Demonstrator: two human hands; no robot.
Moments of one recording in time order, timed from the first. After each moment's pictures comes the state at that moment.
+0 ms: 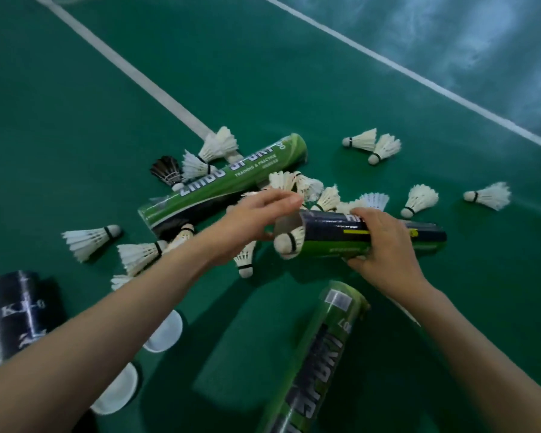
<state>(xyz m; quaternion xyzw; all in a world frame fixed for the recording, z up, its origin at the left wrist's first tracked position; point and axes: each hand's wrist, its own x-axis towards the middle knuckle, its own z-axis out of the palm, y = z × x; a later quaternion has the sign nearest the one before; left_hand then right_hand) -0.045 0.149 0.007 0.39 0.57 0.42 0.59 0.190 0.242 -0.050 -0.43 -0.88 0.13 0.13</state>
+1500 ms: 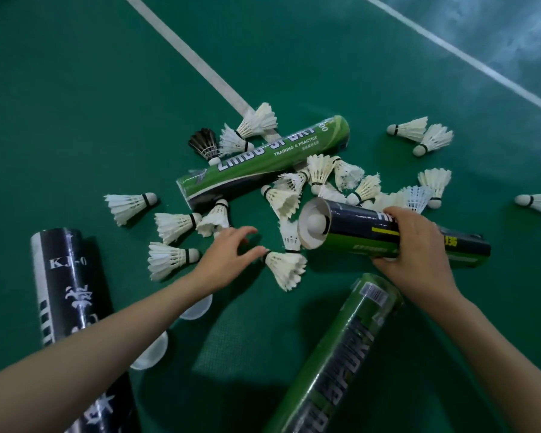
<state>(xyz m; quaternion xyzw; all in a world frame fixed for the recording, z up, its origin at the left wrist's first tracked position) -0.098 0.070 -0.130 0.48 0.80 0.21 0.30 0.169 0.216 -0.048 -0.45 -0.88 0.12 0.09</state>
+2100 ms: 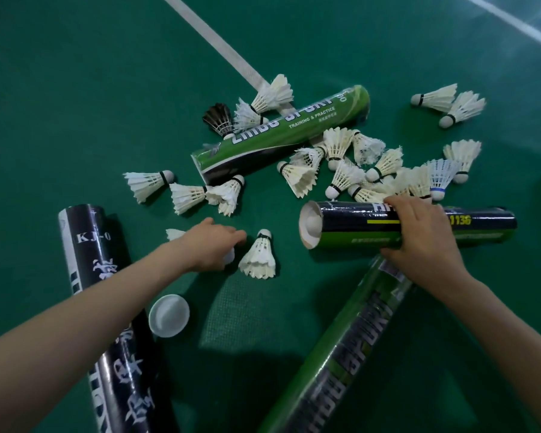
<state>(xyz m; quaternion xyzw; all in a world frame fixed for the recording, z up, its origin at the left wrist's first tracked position) -0.136 0.041 -0.105 0.68 0.68 -0.17 0.23 0.163 0.203 -0.062 -0.42 -0.90 0.09 0.00</state>
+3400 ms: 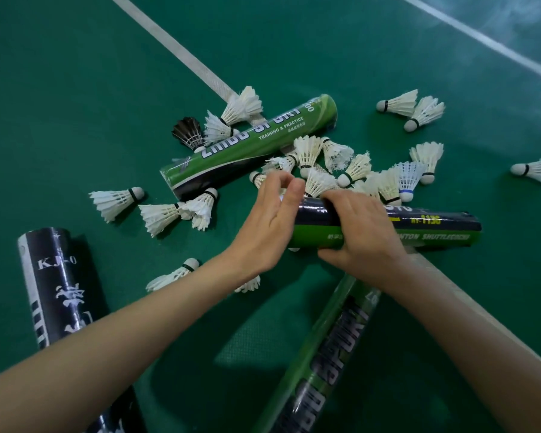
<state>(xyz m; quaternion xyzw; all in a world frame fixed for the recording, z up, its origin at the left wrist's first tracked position) -0.022 0.105 -0.028 0.47 0.67 0.47 0.33 0.127 0.186 -0.035 -0.31 -0.94 0.14 0.09</state>
